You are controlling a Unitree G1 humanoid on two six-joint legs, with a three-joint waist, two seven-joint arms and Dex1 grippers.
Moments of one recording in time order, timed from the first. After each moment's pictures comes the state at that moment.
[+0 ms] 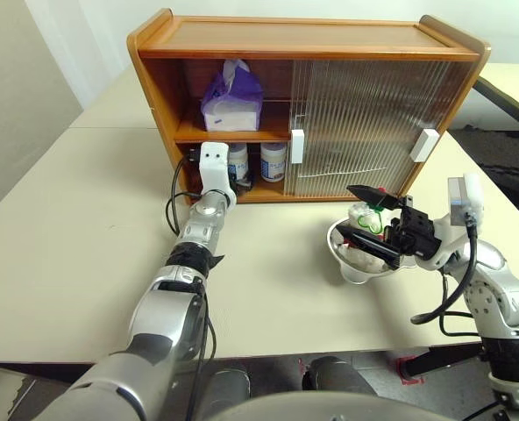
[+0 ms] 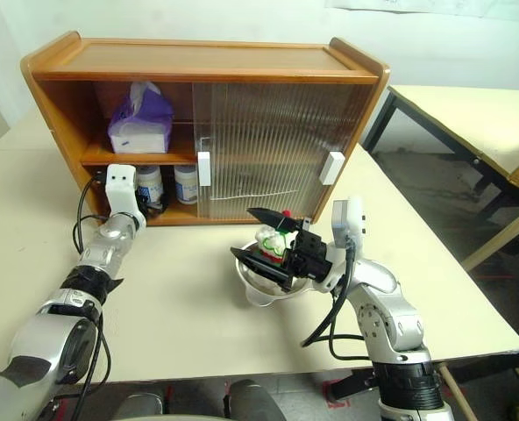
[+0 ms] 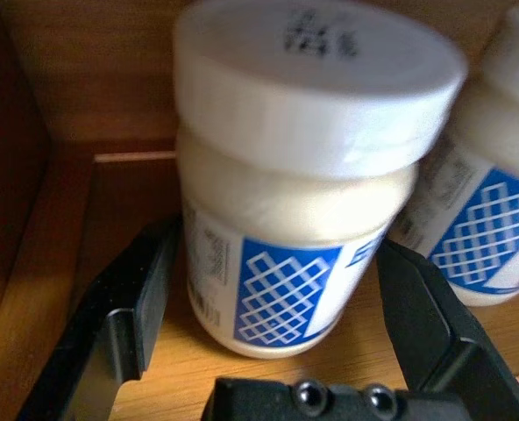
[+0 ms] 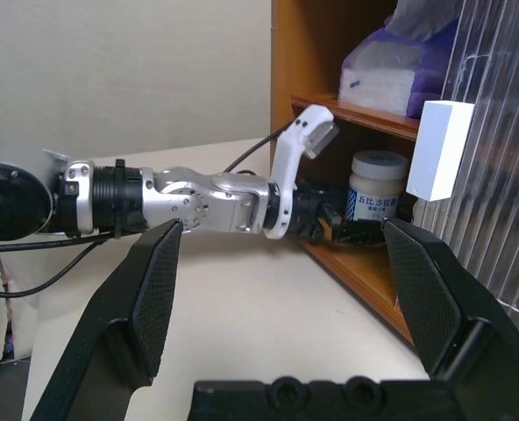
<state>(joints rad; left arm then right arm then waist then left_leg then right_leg) -0.67 0.16 0.06 0.80 -0.03 0.01 -0.14 -0.10 -0.48 -0.07 -0.21 0.67 0.19 1.08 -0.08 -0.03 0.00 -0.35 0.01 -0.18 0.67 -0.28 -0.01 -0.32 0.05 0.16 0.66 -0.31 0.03</state>
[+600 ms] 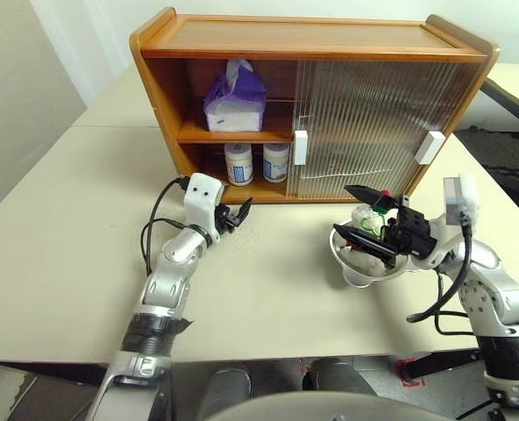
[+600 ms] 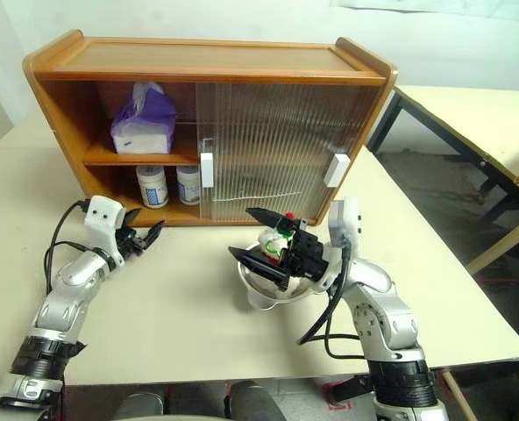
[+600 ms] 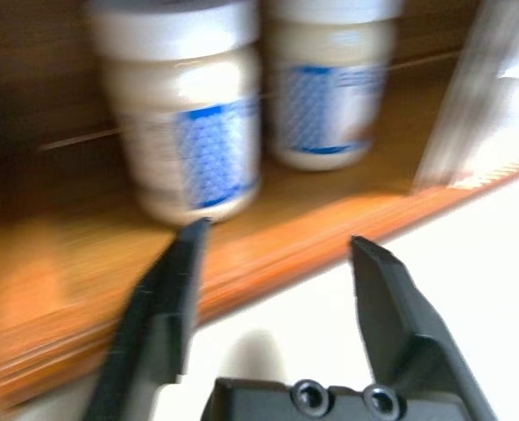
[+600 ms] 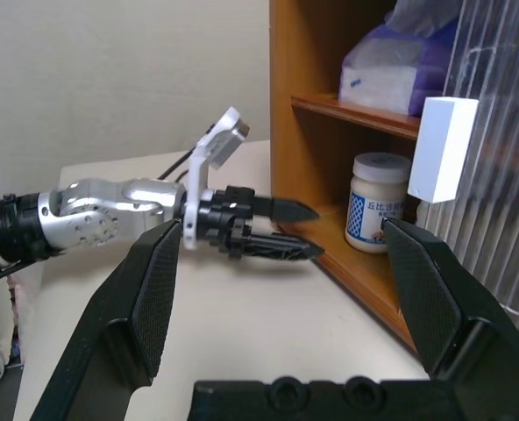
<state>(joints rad) -0.21 0.28 -0.06 0.10 -0.06 0.09 -0.45 -0.13 -0.46 -0.06 -0.18 0.66 0.18 1.09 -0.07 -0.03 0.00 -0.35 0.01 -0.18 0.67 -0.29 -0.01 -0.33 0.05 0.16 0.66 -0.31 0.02</state>
